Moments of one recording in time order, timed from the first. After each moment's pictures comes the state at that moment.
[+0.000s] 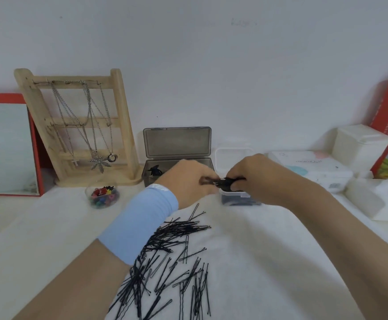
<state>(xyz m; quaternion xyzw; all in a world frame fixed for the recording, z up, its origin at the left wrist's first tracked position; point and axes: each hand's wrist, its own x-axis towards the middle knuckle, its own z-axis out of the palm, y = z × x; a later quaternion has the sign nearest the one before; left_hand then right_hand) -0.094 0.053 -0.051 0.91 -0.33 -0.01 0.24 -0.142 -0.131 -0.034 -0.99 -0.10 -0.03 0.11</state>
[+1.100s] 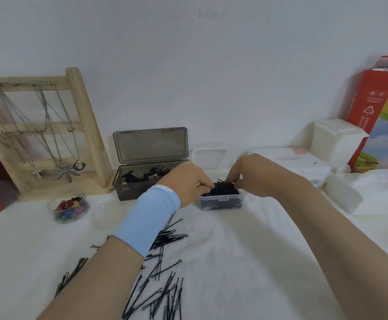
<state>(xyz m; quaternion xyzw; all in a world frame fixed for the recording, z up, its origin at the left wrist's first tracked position) -0.054 -0.003 -0.079 0.91 -0.38 0.02 0.16 -0.110 -0.193 -0.059 -0.99 0.01 -0.01 0.10</state>
